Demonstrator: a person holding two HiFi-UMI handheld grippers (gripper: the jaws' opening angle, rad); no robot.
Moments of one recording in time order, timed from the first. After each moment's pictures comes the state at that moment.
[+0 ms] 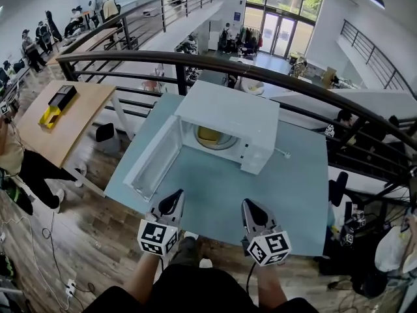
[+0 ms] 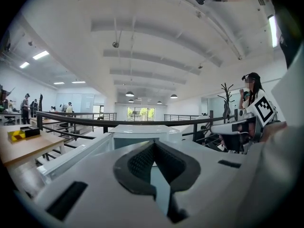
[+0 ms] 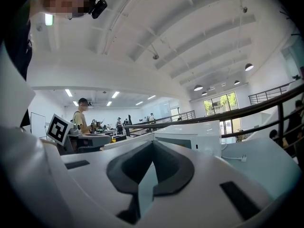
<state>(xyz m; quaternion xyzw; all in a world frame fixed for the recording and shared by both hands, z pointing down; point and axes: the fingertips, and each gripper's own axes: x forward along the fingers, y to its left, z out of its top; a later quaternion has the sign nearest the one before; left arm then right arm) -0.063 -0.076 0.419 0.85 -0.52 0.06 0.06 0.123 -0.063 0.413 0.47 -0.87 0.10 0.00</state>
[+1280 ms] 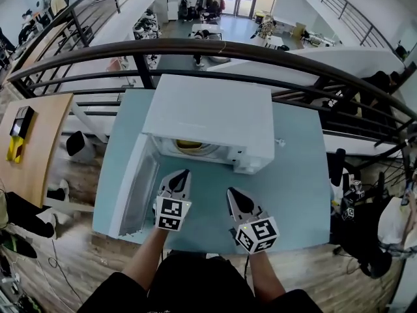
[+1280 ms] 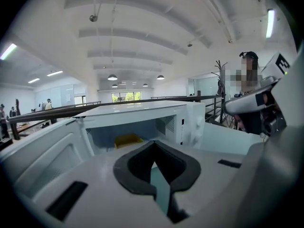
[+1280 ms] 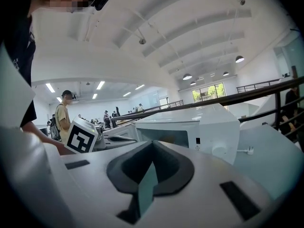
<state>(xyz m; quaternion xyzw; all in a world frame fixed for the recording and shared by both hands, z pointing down) -0.026 -0.314 0.532 0.88 -0.43 0.19 0.06 0.084 -0.236 0.483 0.53 -0.83 0.16 0.05</state>
